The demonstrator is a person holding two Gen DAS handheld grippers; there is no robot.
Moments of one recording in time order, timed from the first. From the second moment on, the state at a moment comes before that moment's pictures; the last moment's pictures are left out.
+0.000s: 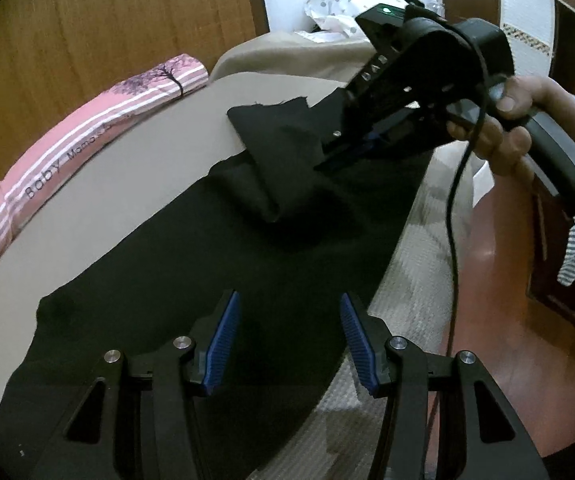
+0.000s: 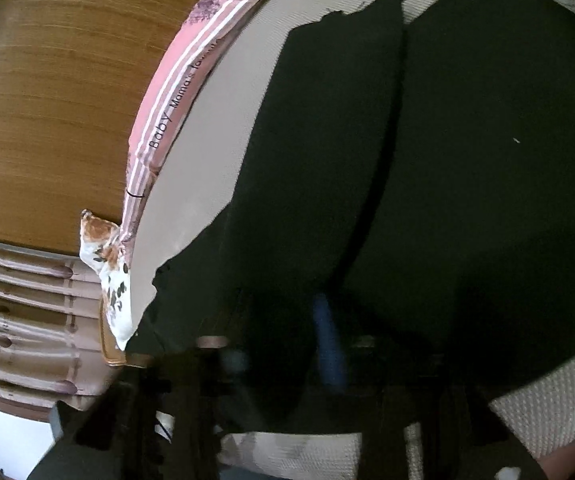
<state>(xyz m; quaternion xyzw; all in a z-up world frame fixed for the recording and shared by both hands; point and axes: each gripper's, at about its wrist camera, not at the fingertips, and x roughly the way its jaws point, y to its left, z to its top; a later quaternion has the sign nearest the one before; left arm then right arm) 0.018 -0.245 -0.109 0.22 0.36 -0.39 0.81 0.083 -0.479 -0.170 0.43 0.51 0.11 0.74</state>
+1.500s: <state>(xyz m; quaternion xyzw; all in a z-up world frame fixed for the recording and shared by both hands) 0.050 -0.262 -0.123 0.13 0.42 -0.42 0.80 0.212 -0.579 -0.181 0.50 0.46 0.01 0.73</state>
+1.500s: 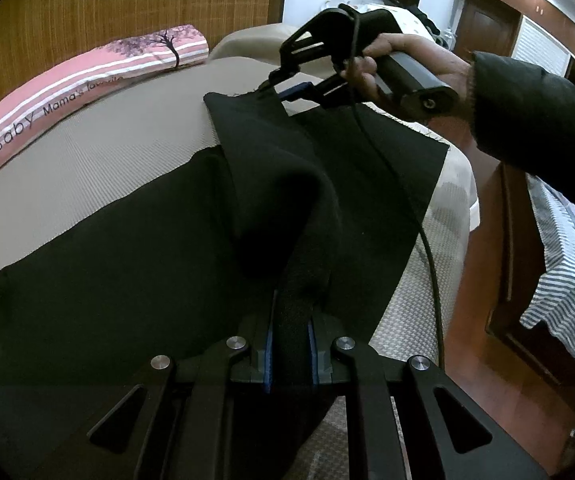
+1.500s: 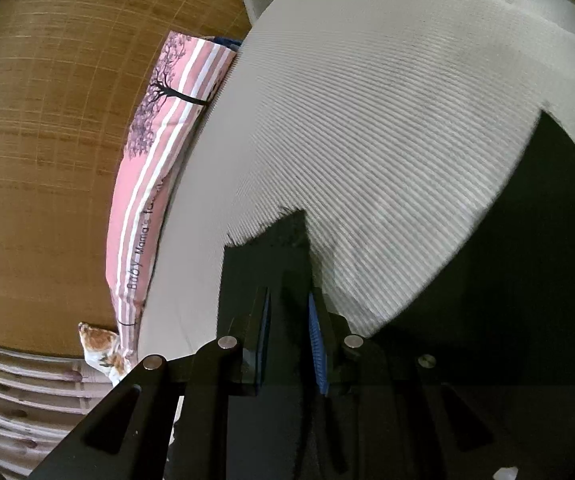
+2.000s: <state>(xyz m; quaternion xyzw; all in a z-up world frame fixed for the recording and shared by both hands) 0.056 -0.256 -0.117 0.10 0.42 -0.42 0.80 0.245 -0.552 -0.114 0.44 0.46 0.03 0.77</state>
